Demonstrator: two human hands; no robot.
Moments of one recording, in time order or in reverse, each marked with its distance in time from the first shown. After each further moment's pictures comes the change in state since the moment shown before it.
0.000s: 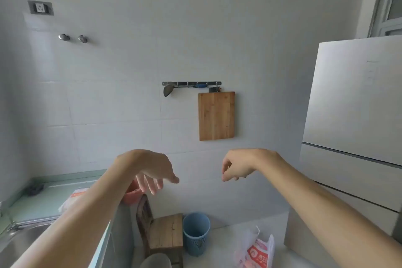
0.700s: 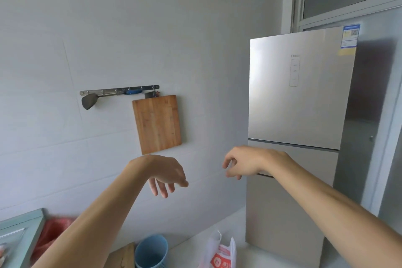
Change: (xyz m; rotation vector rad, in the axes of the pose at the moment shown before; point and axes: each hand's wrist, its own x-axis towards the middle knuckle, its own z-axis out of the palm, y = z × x) left_hand 0.156 0.217 0.003 0.163 -0.069 0.267; right_hand 0.012 0.225 -0.022 0.208 0.131 0.229
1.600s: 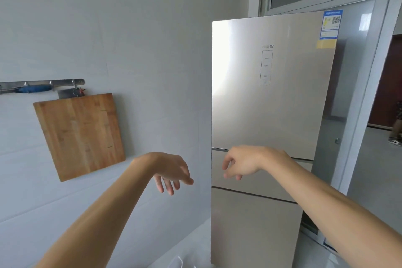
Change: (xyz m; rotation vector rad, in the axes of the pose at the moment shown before) left_hand 0.309 0.150 -0.066 0.051 -0.101 0.202; right_hand 0.194 0.212 -0.075 -0.007 -0.038 0.176
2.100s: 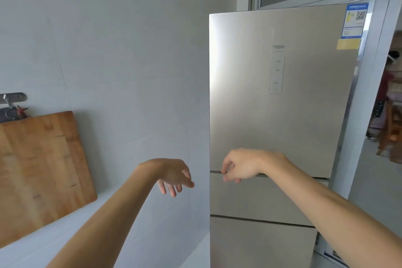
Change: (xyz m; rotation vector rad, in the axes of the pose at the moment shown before) left_hand 0.192 -0.043 -0.125 0.054 -0.027 0.118; right_hand 0.189 0.010 -0.063 0.020 0.032 0.086
